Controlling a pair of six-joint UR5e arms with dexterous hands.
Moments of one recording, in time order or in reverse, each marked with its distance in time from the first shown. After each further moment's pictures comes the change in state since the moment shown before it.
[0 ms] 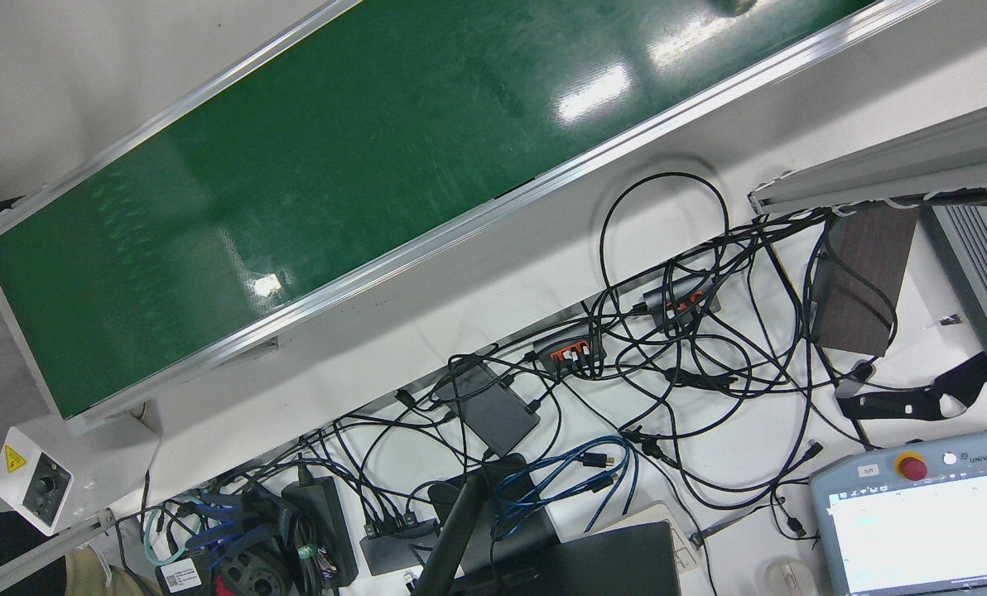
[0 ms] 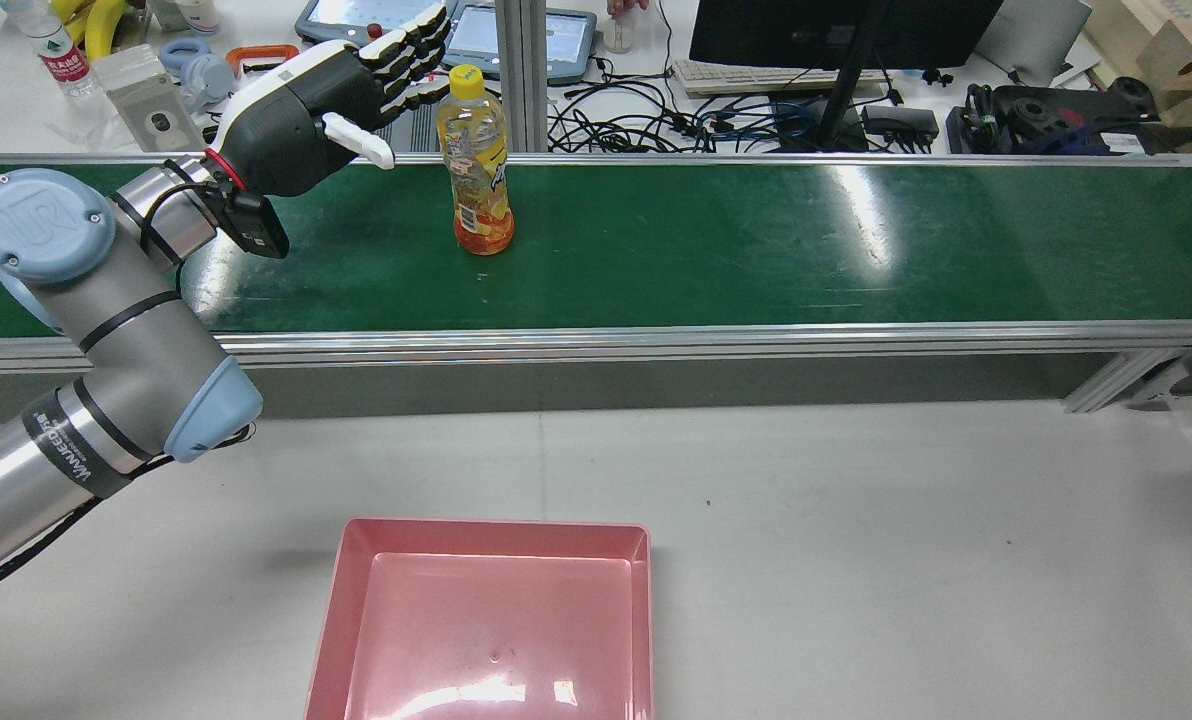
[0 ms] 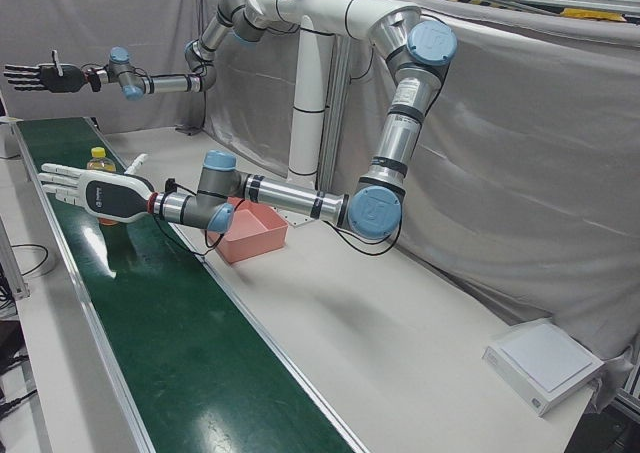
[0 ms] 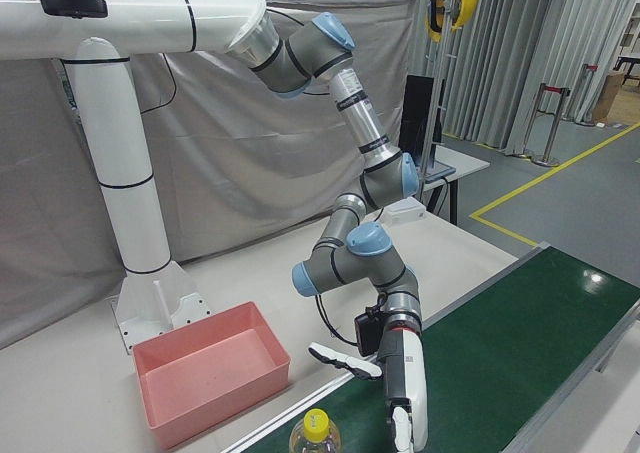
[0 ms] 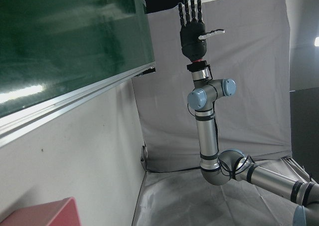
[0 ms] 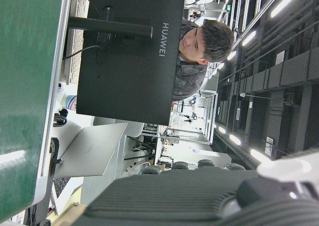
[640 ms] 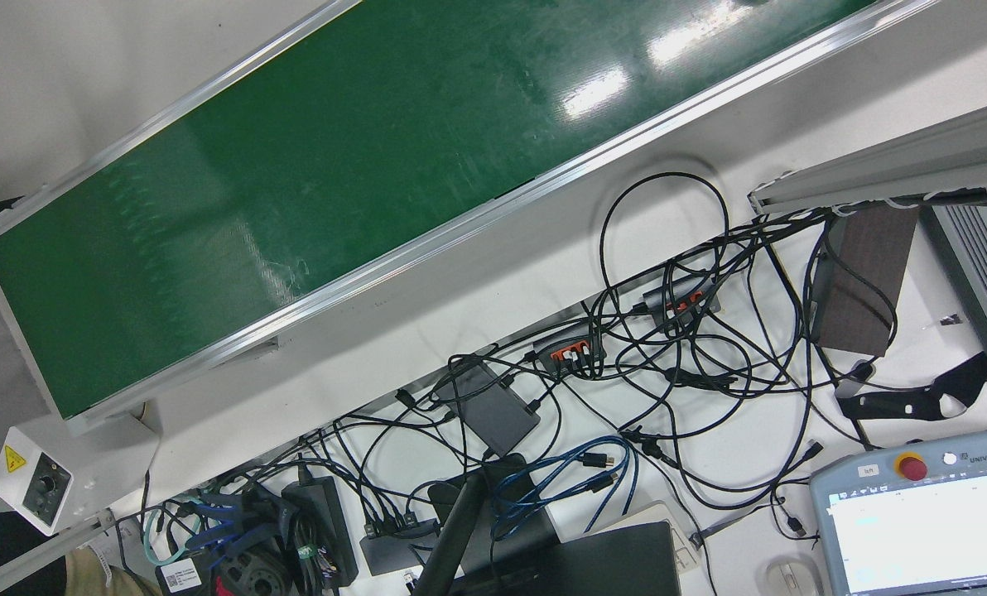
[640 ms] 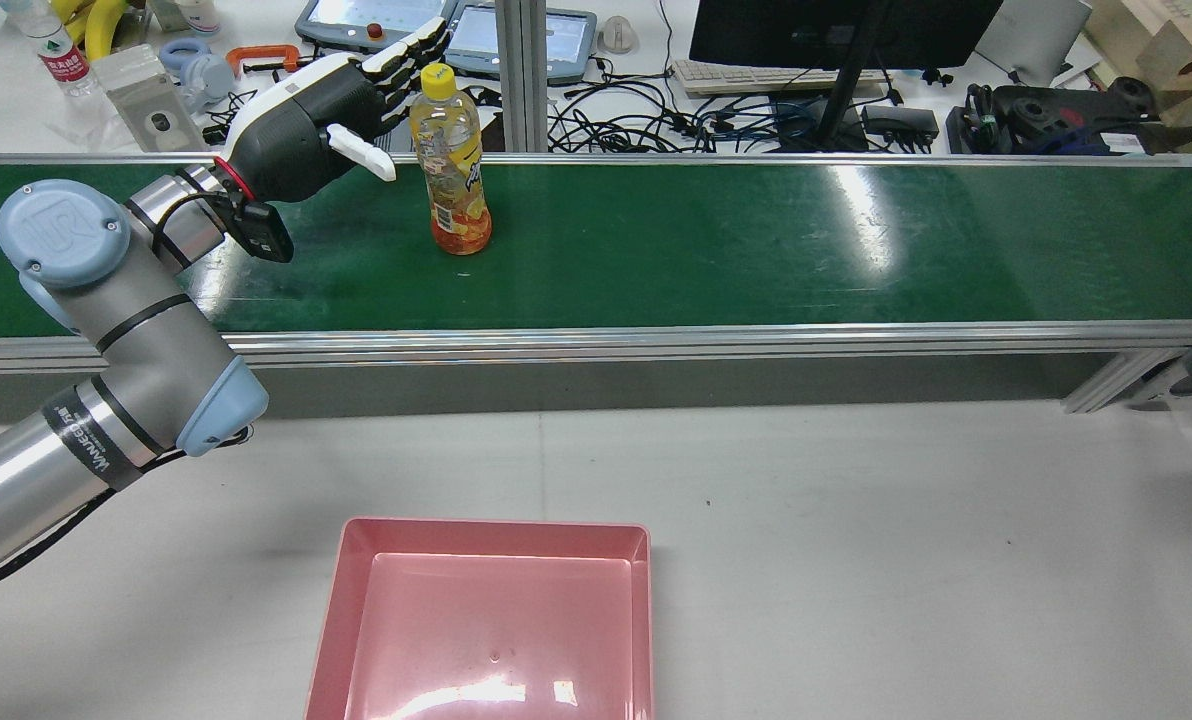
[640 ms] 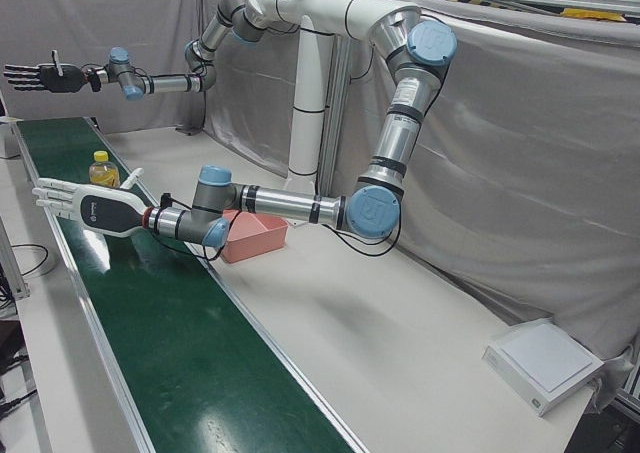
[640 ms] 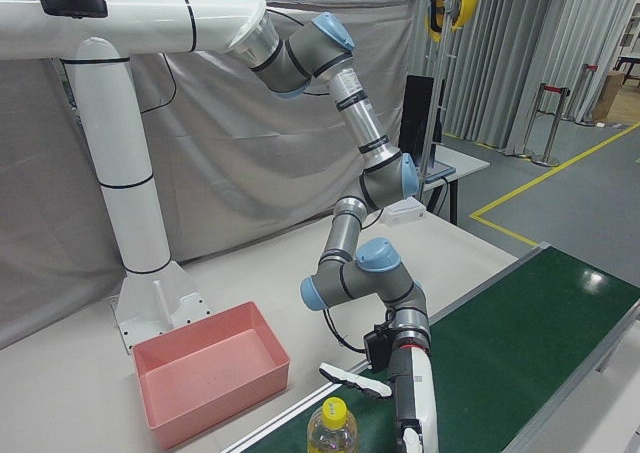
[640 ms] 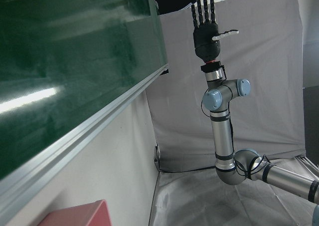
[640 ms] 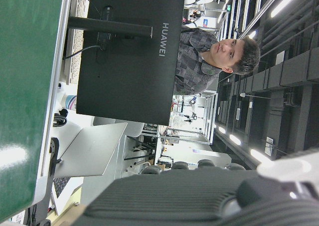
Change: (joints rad) left arm 0.001 -0.008 0.109 -0.105 0.003 0.033; right arm 0.000 0.000 0.000 0.000 0.000 0.000
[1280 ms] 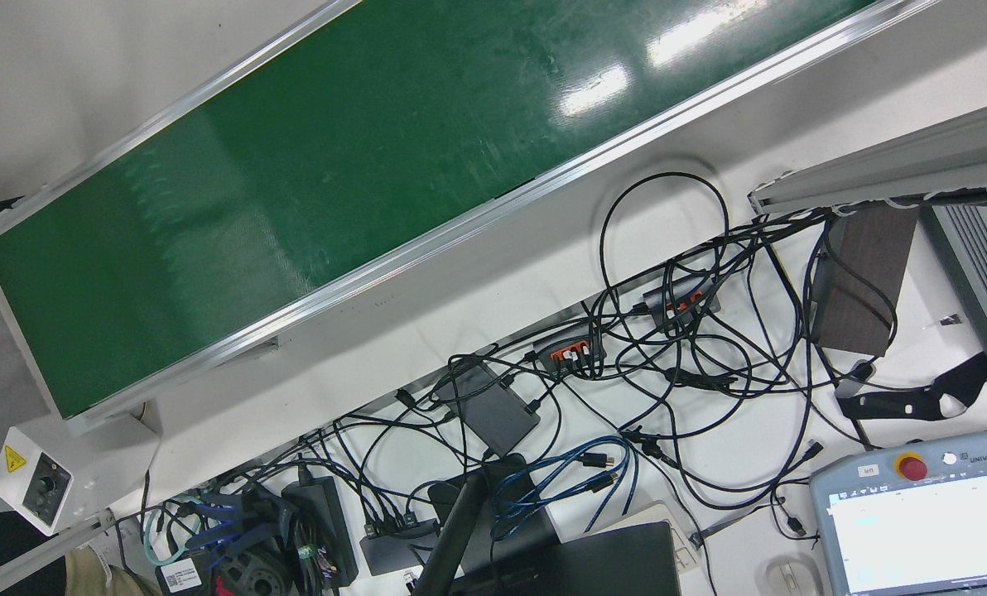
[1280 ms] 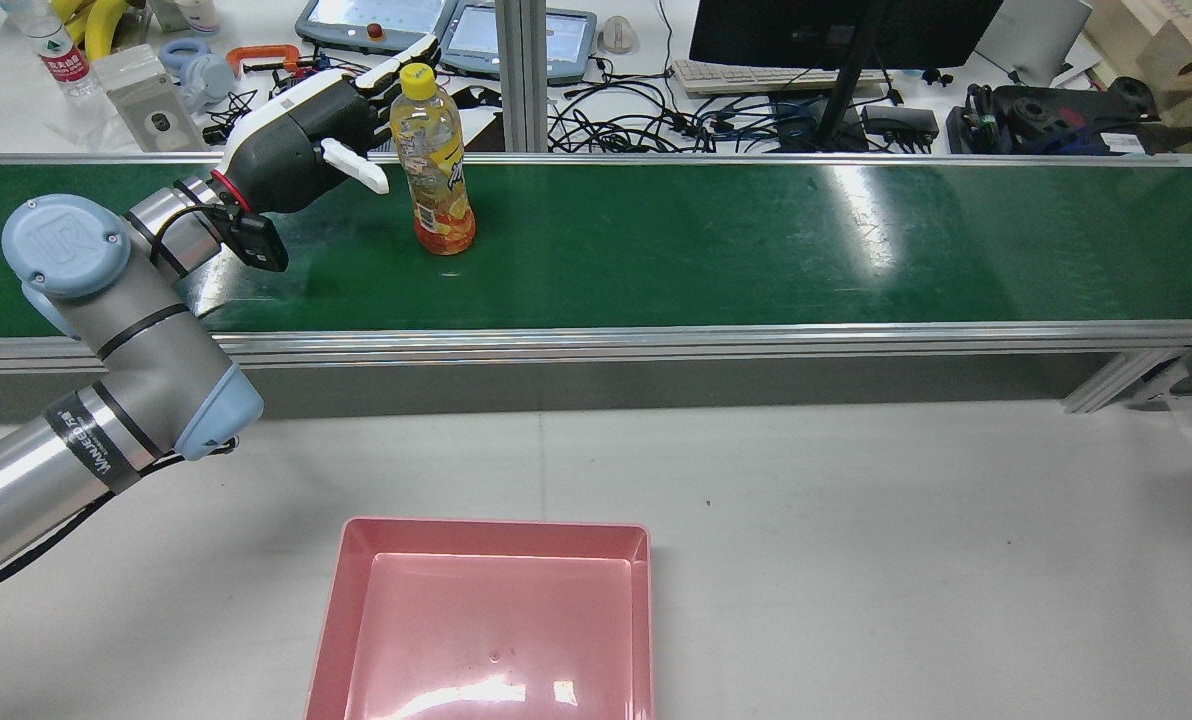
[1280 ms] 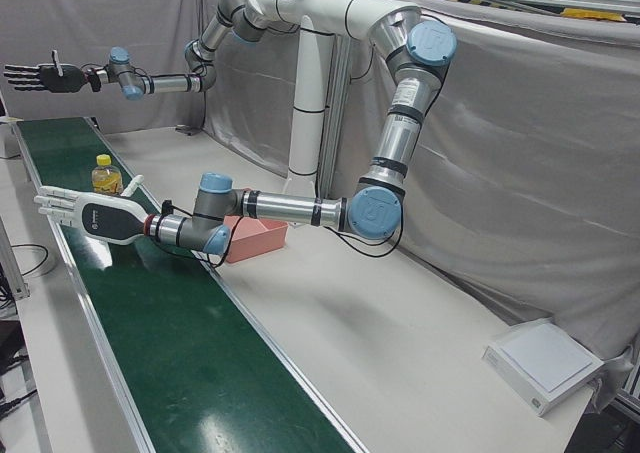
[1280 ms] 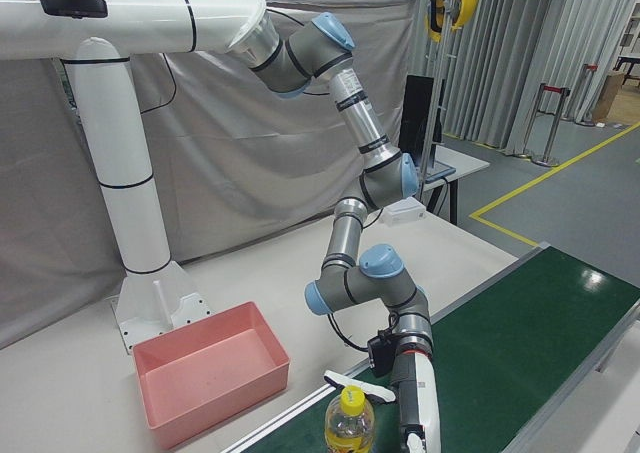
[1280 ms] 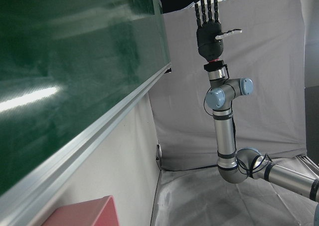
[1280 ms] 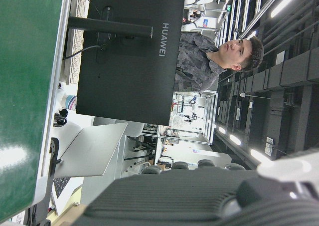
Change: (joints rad) left arm 0.004 0.011 0.024 -0.032 0.002 -0.002; right arm 0.000 0.000 0.000 0.000 0.000 0.000
